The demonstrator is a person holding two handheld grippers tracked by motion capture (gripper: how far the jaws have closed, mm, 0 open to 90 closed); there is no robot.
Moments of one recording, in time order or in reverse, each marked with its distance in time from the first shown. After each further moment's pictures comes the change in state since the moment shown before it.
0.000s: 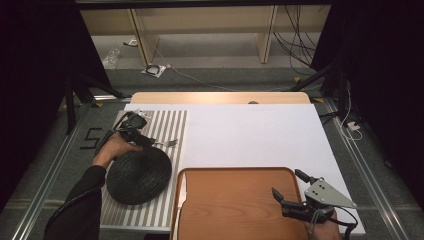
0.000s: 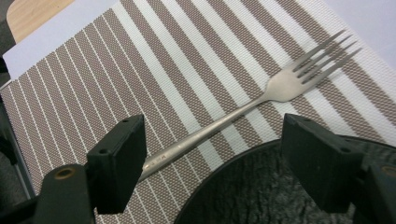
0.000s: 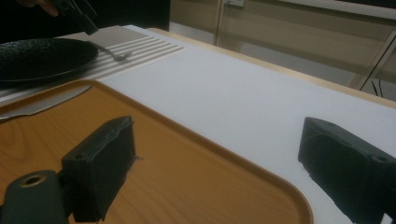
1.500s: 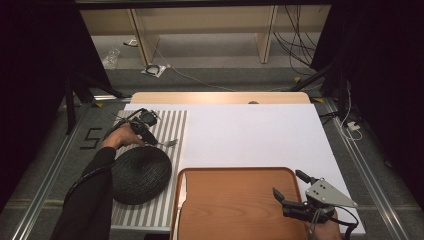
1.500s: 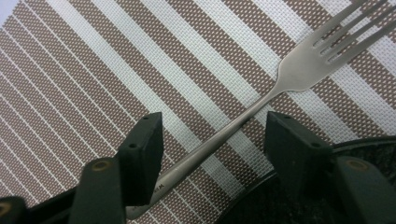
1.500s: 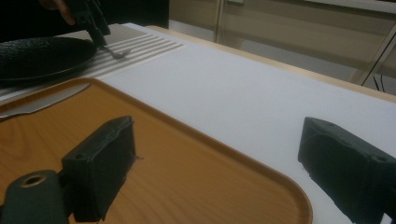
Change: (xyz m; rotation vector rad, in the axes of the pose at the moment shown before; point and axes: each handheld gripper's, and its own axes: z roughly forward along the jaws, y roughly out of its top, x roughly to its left) left arm 0.007 0.028 0.042 0.225 -0.117 0.178; right arm -0.003 -0.002 0.000 0.008 0.000 0.012
